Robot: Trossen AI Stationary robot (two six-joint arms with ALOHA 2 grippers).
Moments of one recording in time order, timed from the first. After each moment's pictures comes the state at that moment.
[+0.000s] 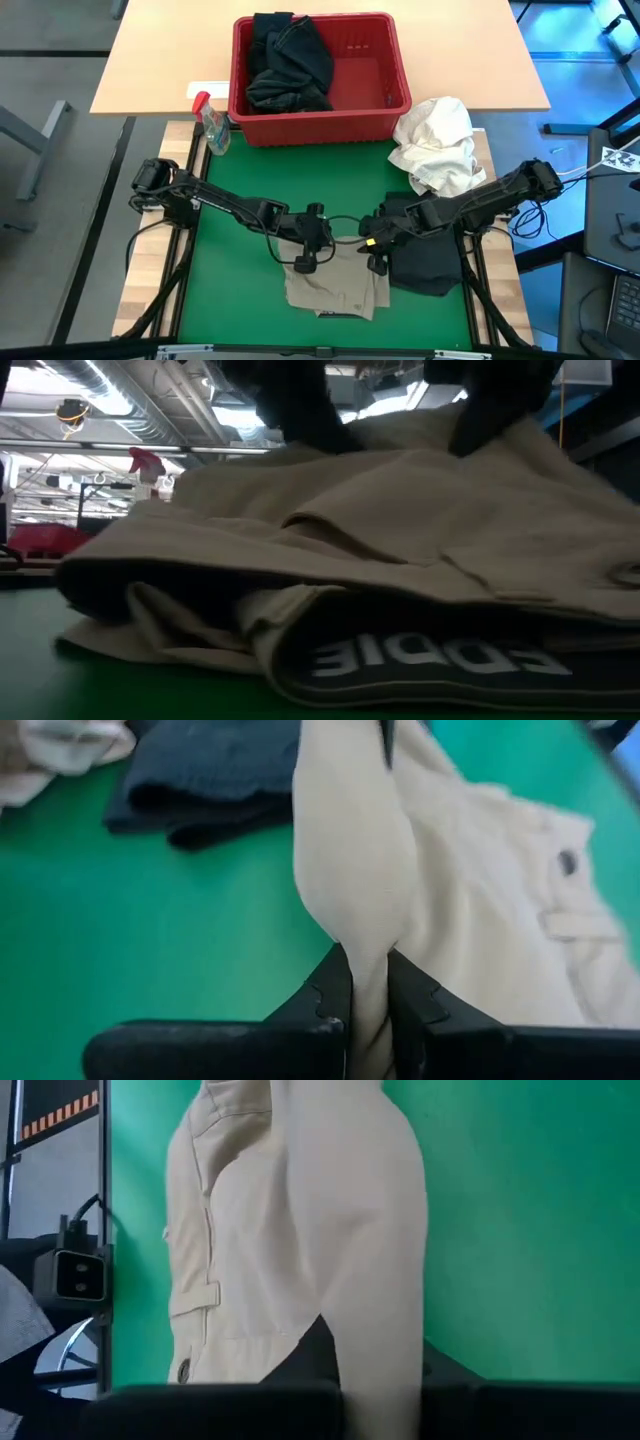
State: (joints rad) left arm -0.21 1.73 1.18 -0.17 -0.12 -0.04; right arm 0.27 1.42 0.99 -0.45 0.01 0.58
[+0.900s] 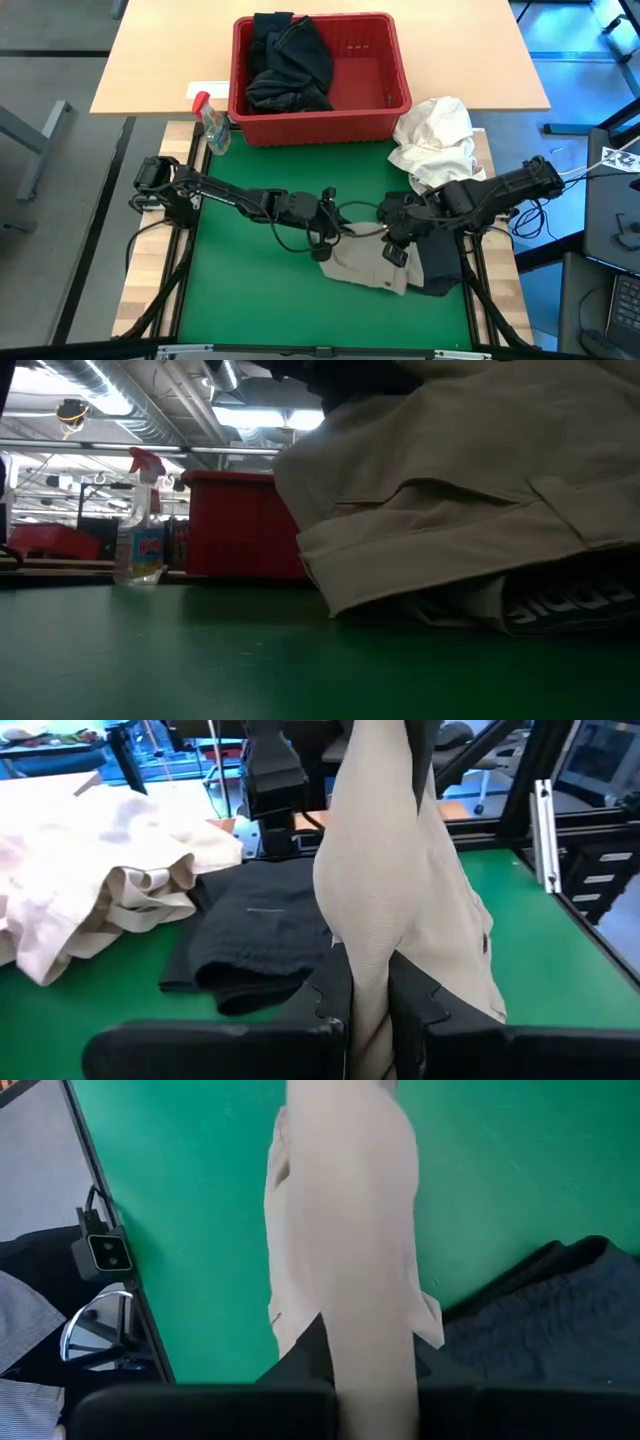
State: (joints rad) left arm -0.14 1.73 1.18 0.19 -0.09 0.01; right arm 0.31 1.41 1.45 -1.14 0.04 0.78
